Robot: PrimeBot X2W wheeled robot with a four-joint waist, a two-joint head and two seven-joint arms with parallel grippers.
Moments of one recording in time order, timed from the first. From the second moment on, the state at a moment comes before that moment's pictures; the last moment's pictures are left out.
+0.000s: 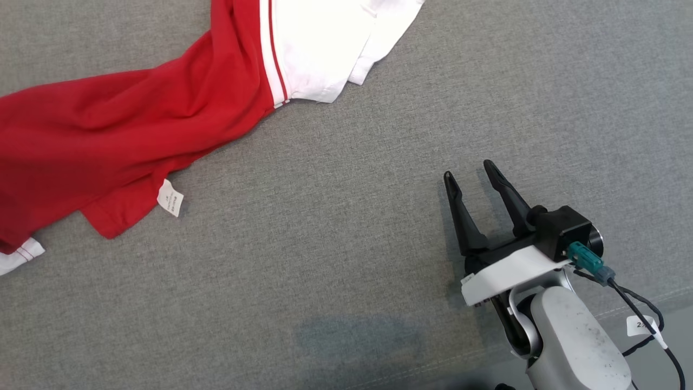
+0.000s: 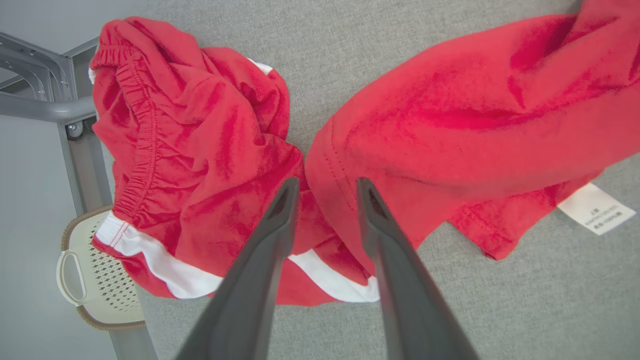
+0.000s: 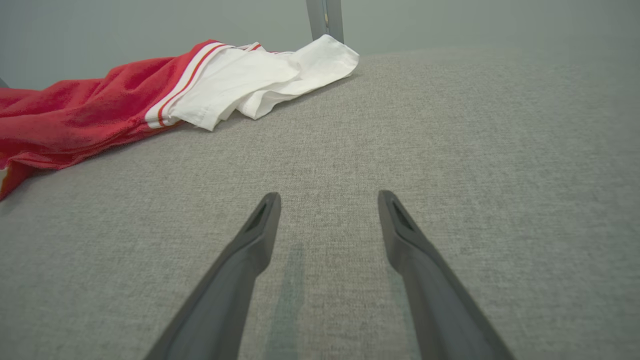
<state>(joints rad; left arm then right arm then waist) -0.70 1.25 -0.59 -0.10 -1.18 0.20 0.75 -0.29 -0.05 0.22 0.24 0.21 0.13 -0.26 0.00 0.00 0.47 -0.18</state>
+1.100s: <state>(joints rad) -0.52 0.92 -0.81 -0.02 -0.72 0.32 0.21 -0.28 -0.08 0.18 0.23 0.14 0.13 -0.26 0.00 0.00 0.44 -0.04</state>
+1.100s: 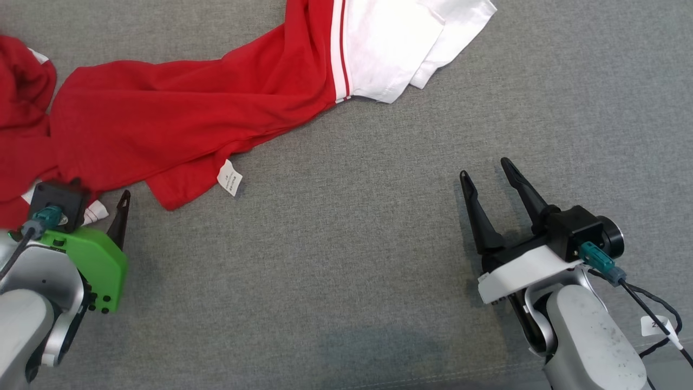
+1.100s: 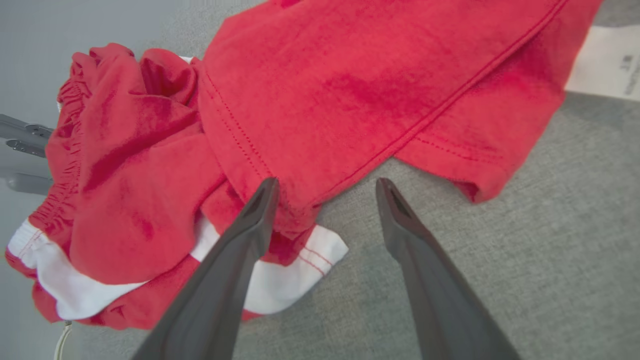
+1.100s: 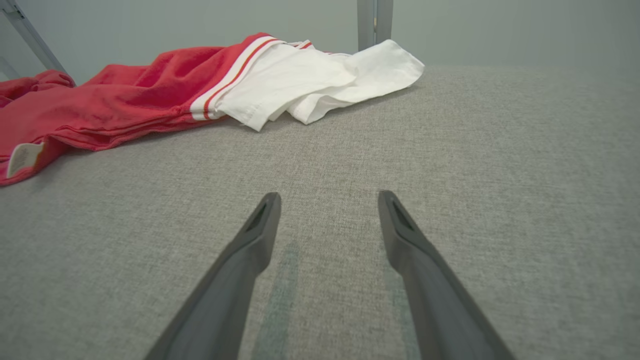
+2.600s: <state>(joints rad) -1.48 0.70 -0.83 -0.02 -0.62 -0.02 0.84 -0.28 -0.05 0.32 0.23 0.39 0.13 -0.26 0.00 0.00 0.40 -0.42</state>
